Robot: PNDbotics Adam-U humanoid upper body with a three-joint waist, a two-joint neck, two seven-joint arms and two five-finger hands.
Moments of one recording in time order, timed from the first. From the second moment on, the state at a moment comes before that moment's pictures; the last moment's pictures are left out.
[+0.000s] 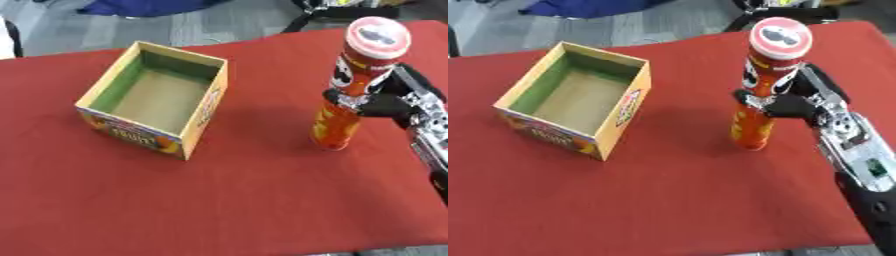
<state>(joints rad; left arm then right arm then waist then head) -0.05 0.45 0.23 -1.78 0.30 0.14 0.52 -0.33 -0.60 0.06 -1.67 -0.25 0.14 -0.01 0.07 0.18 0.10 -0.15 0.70</state>
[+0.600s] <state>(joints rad) -0.05 0.45 0.23 -1.78 0.30 0.14 0.52 -0.31 -0.60 0.06 -1.70 -0.28 0.15 -0.03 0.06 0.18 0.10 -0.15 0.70</state>
